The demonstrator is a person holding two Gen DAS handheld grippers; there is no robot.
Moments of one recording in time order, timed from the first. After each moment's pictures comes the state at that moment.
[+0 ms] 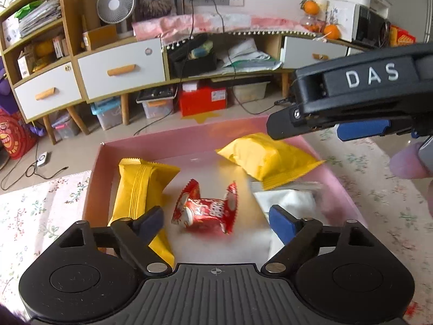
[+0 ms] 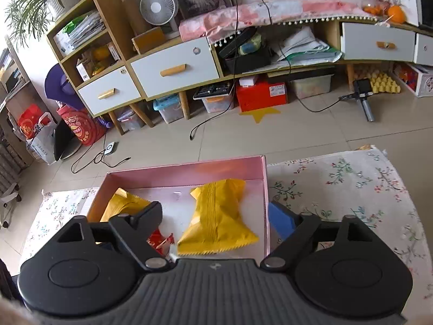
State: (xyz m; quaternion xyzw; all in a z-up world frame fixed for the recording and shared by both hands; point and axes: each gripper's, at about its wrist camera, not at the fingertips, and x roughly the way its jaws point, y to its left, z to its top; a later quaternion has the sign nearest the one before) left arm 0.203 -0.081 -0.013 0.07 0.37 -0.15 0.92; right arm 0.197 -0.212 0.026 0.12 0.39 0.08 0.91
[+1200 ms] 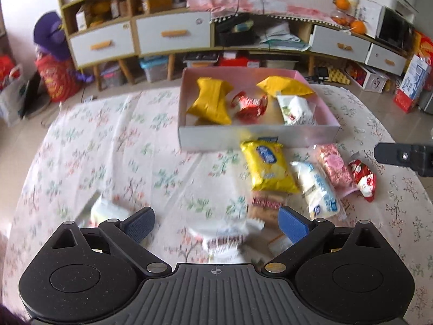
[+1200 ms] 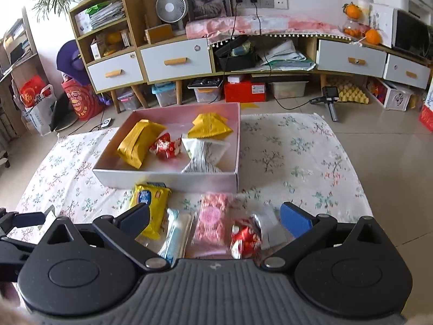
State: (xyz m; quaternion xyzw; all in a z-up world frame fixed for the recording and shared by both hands) left arm 0.043 0.001 0.014 0.03 0.43 -0.07 0.90; right arm 0.045 -0.212 0.030 0.06 0.38 0.05 0.92
